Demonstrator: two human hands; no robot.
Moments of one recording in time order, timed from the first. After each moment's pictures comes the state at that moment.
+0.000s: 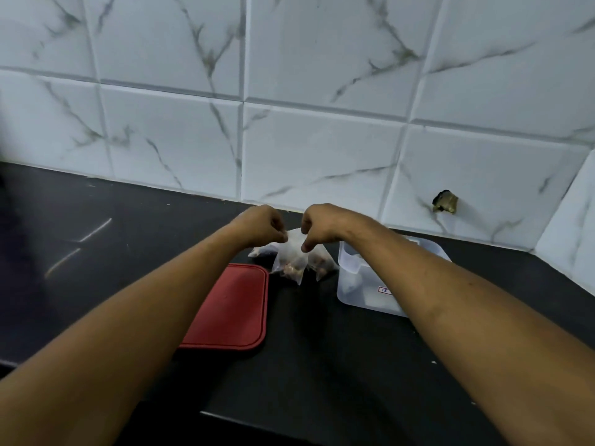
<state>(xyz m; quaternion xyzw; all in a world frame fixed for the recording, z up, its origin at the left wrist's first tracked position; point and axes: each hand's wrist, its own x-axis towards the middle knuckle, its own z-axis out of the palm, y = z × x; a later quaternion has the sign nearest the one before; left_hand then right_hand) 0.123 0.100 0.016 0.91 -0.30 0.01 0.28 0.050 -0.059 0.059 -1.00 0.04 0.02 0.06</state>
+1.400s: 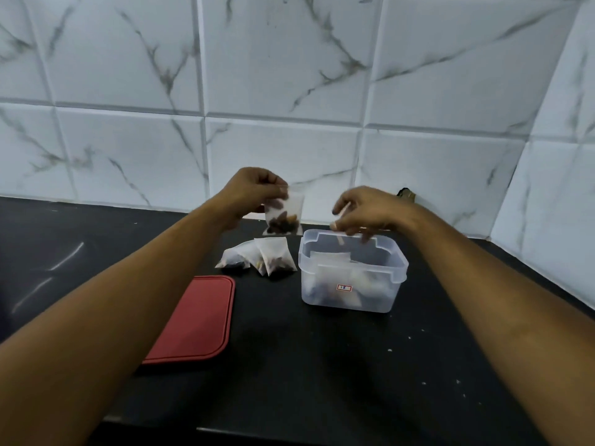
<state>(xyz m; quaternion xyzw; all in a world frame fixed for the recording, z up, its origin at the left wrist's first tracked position) 0.086 0.056 0.085 0.74 -0.32 -0.04 0.60 -0.044 -0.166 0.099 -0.94 0.09 -0.04 0.33</state>
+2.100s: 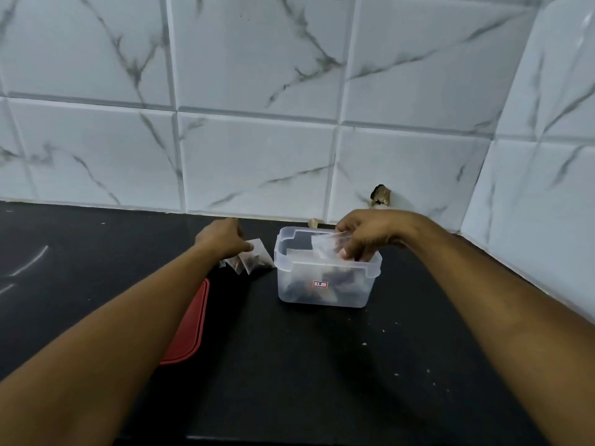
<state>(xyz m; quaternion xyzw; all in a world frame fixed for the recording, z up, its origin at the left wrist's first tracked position) 0.121 0.041 0.001 0.95 -0.22 0.03 0.21 -0.069 -0.201 0.081 -0.95 0.12 0.09 0.28</state>
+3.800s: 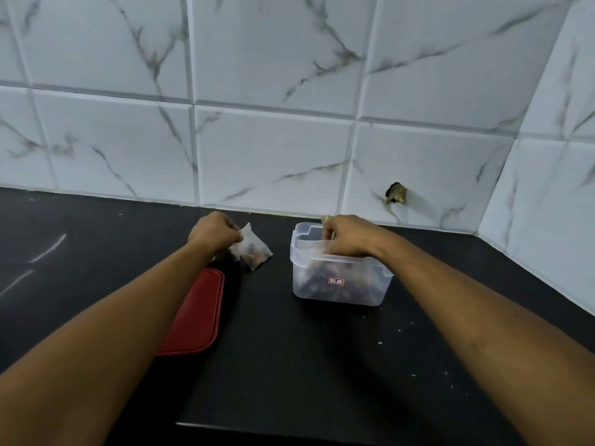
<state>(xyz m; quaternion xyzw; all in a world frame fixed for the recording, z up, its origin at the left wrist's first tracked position) 0.142 0.075 -0.012 0.92 -0.15 0.04 0.36 -0.035 -0.155 0.051 -0.99 0.12 -0.01 0.10</state>
